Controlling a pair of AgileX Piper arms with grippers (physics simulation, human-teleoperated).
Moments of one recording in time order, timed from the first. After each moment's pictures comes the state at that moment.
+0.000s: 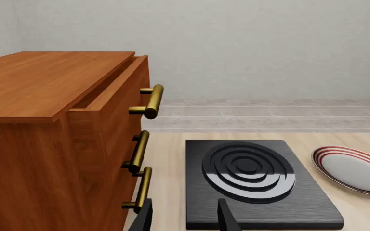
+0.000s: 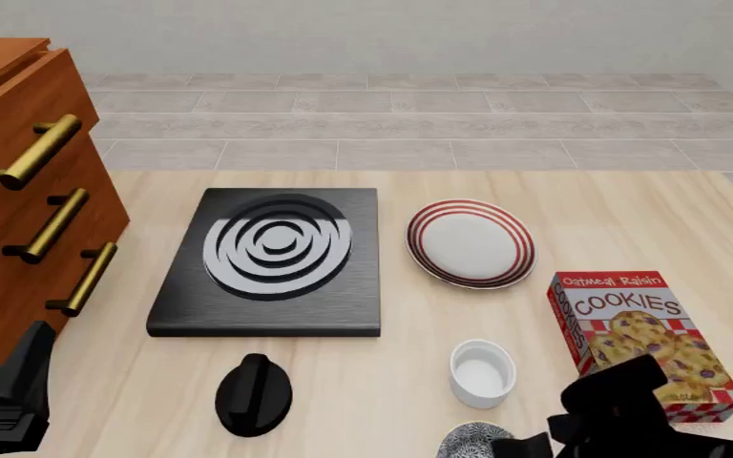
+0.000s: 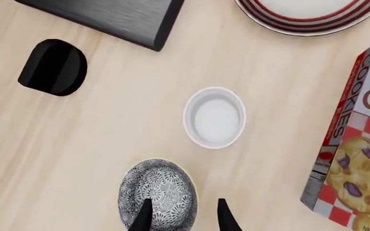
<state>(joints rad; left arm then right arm) 0.00 0.01 0.00 0.00 0.00 0.72 0.86 -0.23 0.33 0.37</state>
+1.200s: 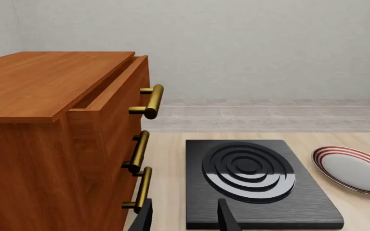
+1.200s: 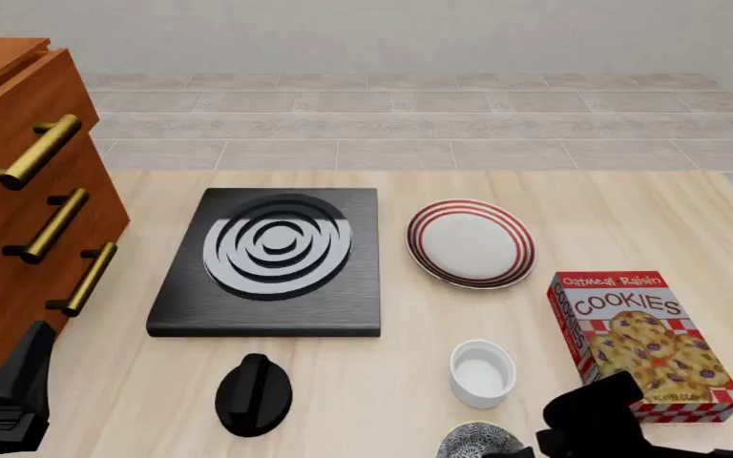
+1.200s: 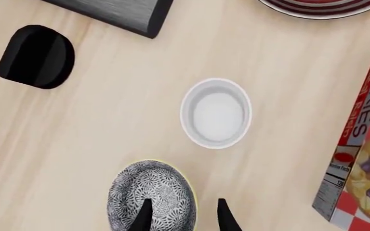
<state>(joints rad) 0.00 0.01 0.00 0.00 0.00 0.73 1.00 -0.15 0.14 0.39</state>
